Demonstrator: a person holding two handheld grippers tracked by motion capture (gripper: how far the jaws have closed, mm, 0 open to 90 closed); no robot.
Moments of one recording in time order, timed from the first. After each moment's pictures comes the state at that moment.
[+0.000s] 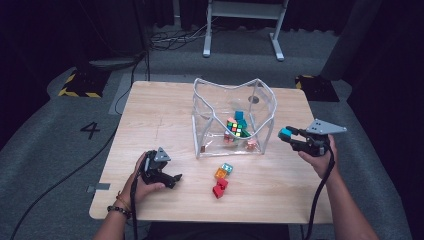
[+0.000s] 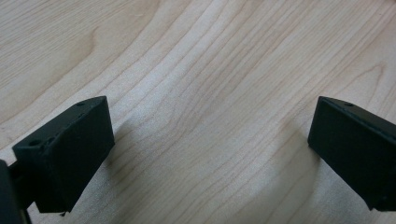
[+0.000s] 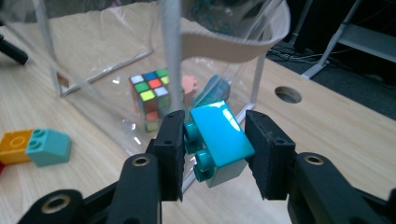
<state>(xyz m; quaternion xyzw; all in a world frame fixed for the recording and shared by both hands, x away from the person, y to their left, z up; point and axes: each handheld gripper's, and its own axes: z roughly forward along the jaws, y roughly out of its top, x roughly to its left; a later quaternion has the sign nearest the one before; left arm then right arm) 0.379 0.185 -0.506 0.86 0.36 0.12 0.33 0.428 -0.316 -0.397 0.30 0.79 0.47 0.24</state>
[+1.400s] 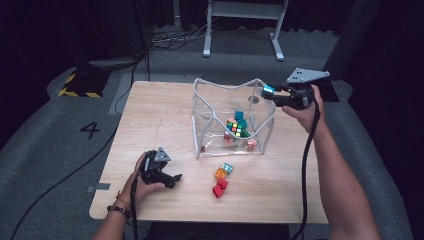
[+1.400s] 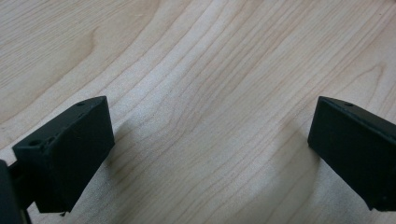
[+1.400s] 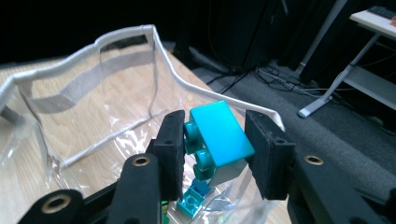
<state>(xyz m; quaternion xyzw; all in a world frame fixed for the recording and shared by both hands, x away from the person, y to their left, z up) 0.379 0.185 -0.506 0.86 0.36 0.12 0.33 0.500 -0.242 -0.289 0.24 0.82 0.46 0.25</state>
